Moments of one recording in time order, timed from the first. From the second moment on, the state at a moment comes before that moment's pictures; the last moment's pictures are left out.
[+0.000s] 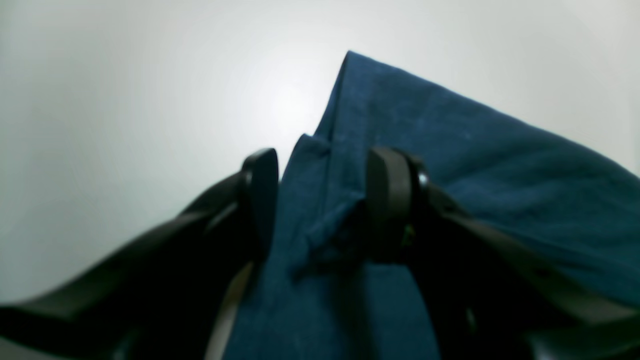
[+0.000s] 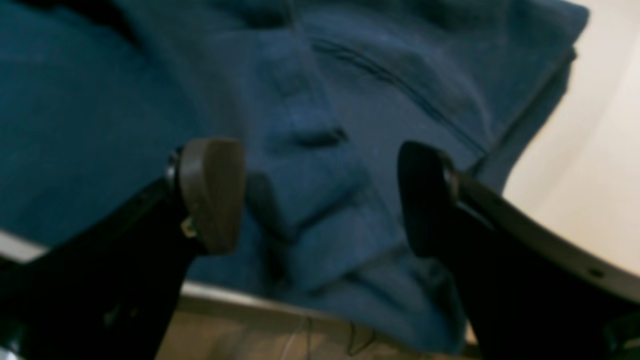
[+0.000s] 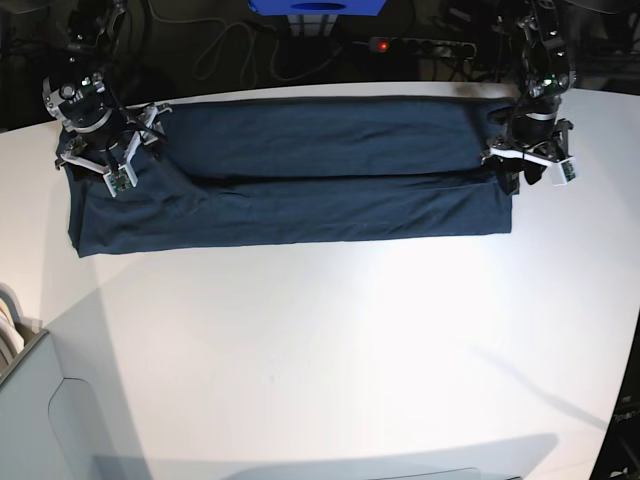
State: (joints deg) left arm 25.9 -11.2 -22.6 98.2 -28.7 -4.2 22.5; right arm -24.3 6.7 23.3 111.1 -1.4 41.4 -45.0
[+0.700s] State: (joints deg) left arm 26.6 -11.5 -22.6 98.8 -28.8 -4.2 22.4; right arm -21.9 4.9 23.6 117.9 -1.5 46.2 -45.3
